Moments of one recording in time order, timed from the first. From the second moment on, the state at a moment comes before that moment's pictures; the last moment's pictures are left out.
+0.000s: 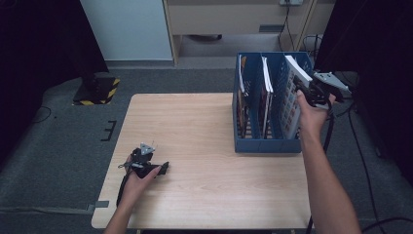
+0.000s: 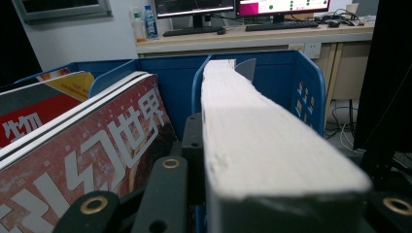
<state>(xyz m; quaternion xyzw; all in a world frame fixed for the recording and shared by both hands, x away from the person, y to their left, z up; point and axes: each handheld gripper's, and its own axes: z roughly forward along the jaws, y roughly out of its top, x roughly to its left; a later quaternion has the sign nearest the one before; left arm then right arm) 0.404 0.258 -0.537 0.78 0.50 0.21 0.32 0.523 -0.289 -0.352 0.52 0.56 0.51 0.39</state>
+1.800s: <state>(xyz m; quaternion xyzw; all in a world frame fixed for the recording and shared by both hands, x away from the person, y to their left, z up) 0.404 0.254 -0.537 0.78 0.49 0.20 0.32 0.505 -0.288 -0.376 0.49 0.58 0.52 0.38</state>
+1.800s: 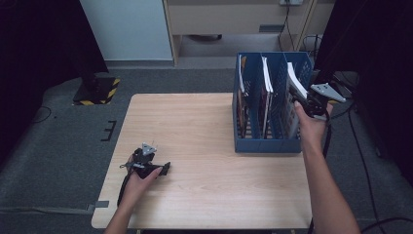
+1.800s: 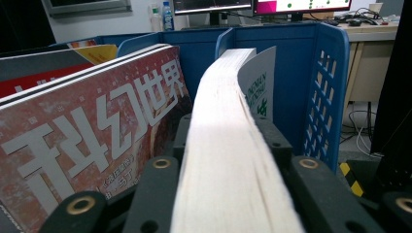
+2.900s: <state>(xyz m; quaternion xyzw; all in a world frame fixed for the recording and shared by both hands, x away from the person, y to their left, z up) 0.403 0.253 -0.537 0.78 0.49 0.20 0.32 0.531 -0.286 -0.376 0.50 0.55 0.50 0.43</state>
